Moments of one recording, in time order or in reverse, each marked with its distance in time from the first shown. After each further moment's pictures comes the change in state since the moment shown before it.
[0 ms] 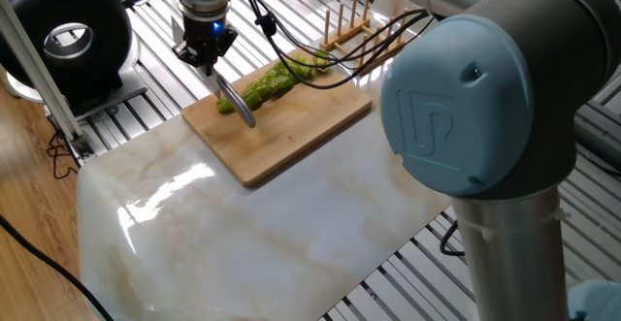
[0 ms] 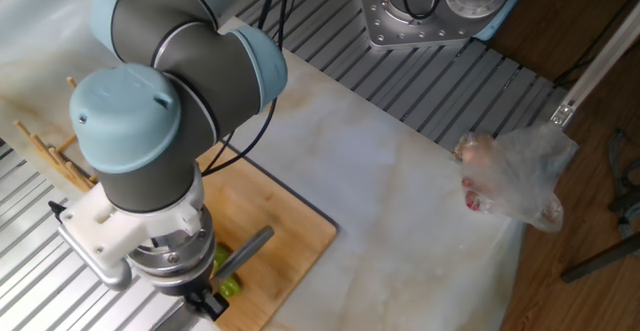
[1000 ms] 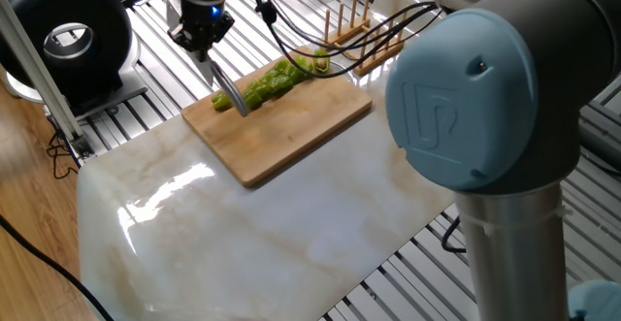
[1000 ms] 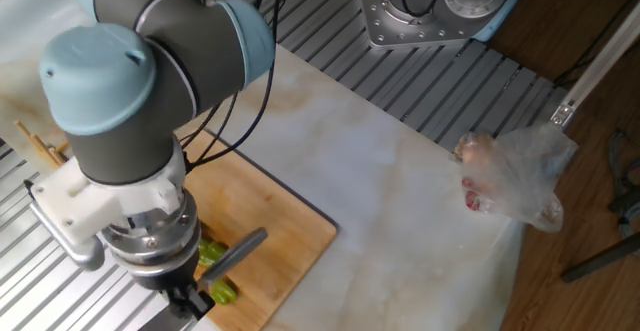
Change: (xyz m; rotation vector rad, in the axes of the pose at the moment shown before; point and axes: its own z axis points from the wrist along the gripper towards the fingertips) arm -0.024 0.003 -0.016 -0.054 -0.059 0.013
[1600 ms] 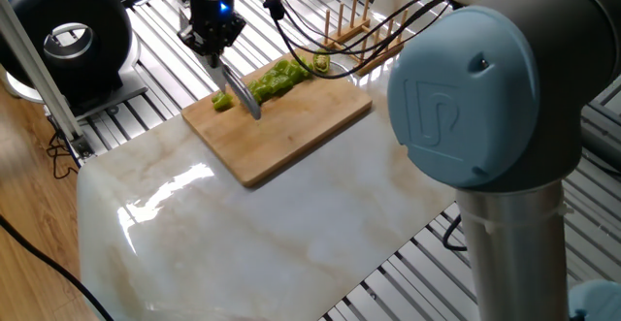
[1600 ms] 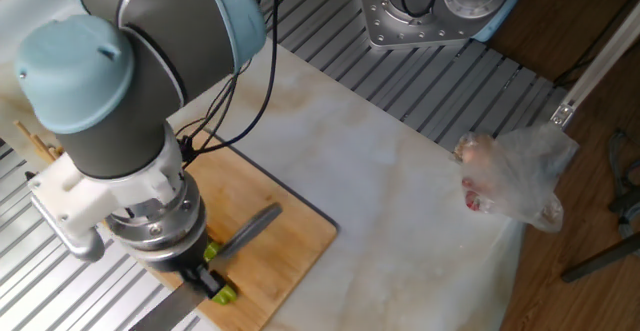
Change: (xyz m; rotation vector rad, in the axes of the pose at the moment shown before) arm 0.020 0.000 -0.019 -0.015 0.071 0.024
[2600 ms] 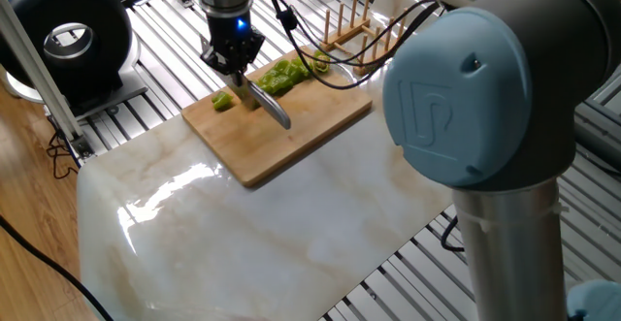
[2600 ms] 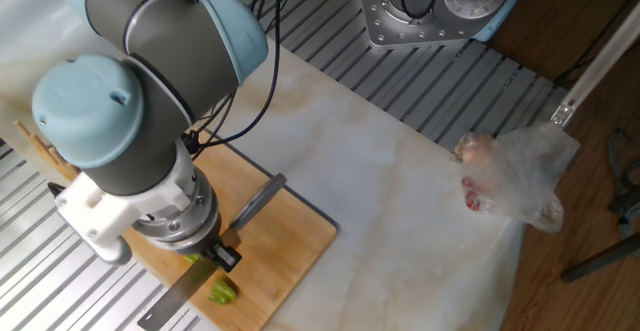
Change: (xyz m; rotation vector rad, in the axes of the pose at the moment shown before) arm 0.064 -0.033 0.007 0.089 0.204 -0.030
